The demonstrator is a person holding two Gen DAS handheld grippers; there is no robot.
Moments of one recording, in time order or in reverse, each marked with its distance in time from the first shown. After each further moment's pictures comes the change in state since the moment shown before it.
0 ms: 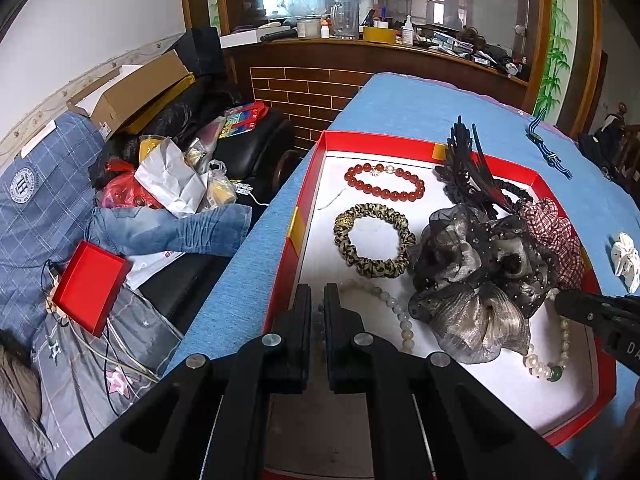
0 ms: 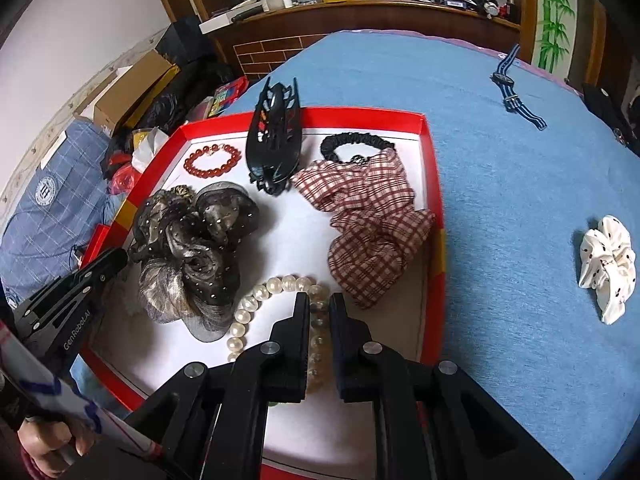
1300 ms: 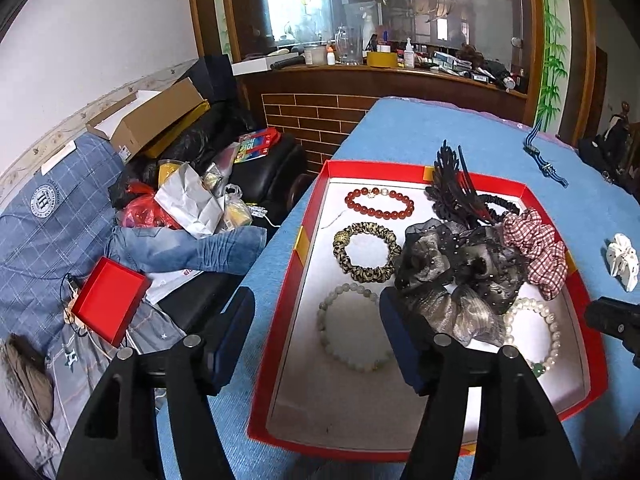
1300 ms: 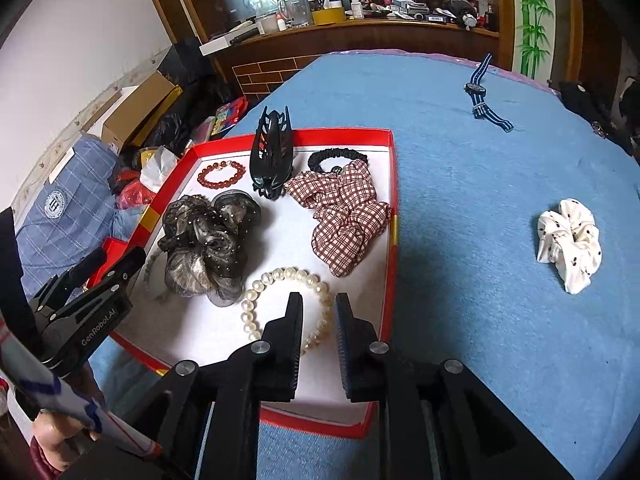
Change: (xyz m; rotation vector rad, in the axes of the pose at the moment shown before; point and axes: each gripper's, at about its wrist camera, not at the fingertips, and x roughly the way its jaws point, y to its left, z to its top) left arm -0.041 -0.015 -0.006 0.011 -0.093 0.063; right arm -0.050 -0.008 -0.022 0.021 -0.065 0.006
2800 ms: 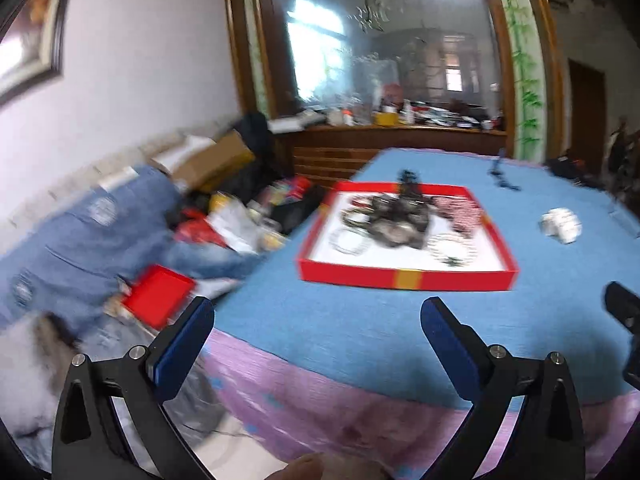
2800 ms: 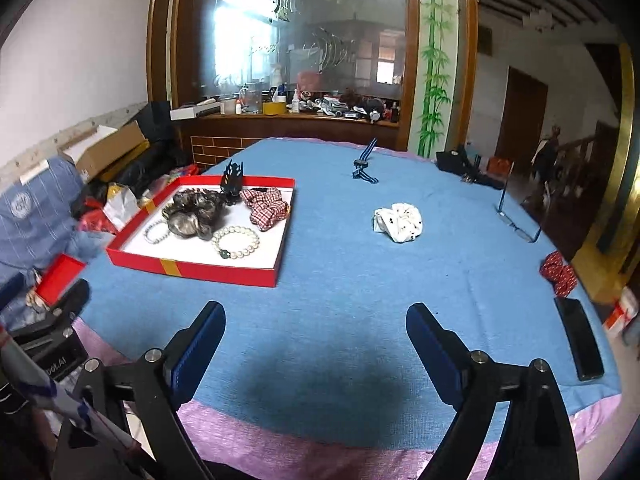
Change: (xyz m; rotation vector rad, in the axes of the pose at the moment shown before) left arm -0.193 -0.026 -0.134 0.006 -0.247 0.151; right arm -0.161 0.022 -0.168 -0.058 -0.357 -0.350
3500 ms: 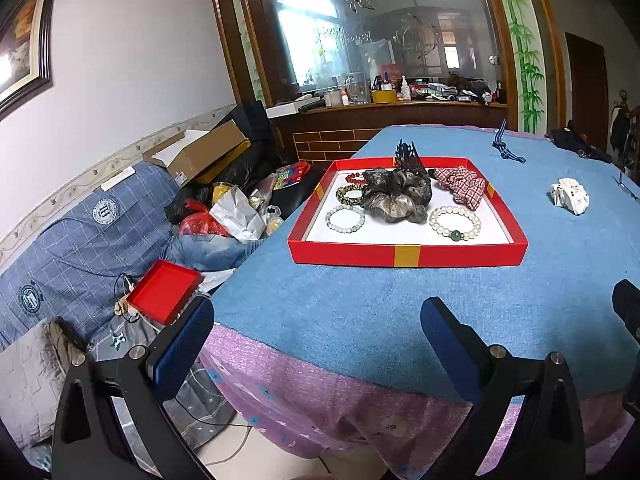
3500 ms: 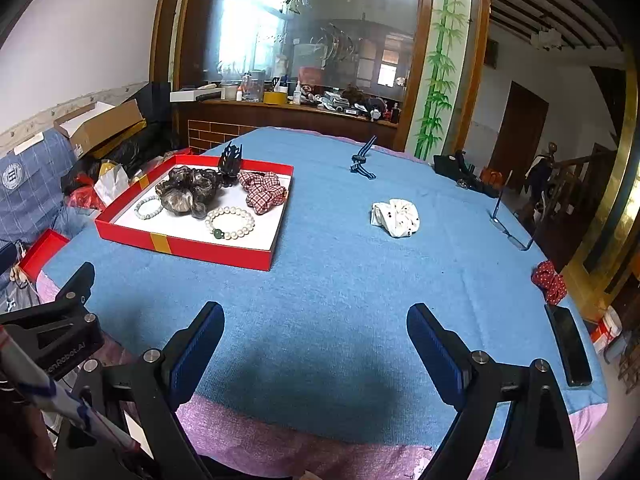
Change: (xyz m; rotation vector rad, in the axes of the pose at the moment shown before) left arm 0.017 -0.011 -0.008 0.035 0.077 -0.013; right arm 0.005 0.009 -0.011 -0.061 0.016 -0.035
